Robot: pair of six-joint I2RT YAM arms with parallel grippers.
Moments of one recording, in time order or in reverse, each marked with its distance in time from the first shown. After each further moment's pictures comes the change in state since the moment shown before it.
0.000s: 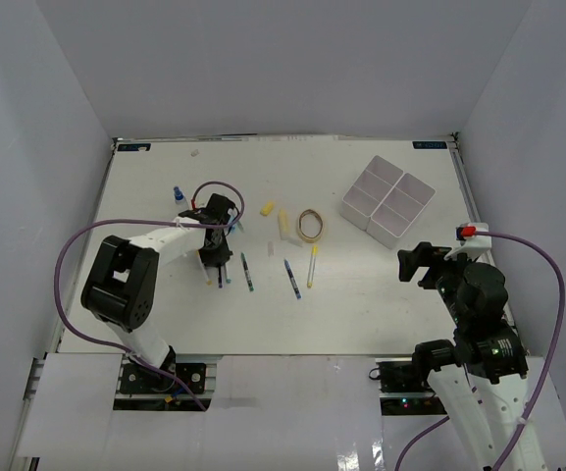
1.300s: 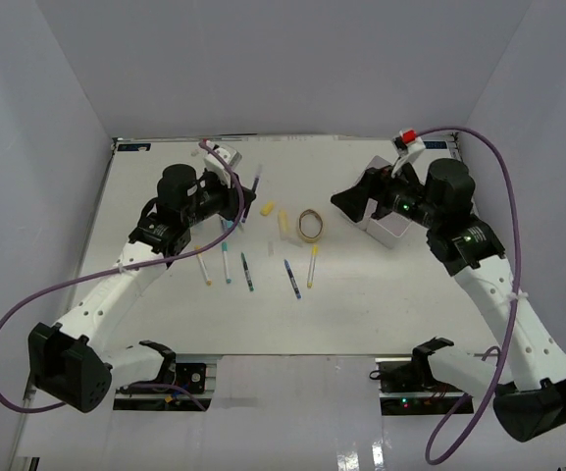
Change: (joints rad) left arm -0.012 -0.503 0.035 0.467 0.576 0.602; right arm 0.128 0.679 0.475 0.261 -0.513 0.072
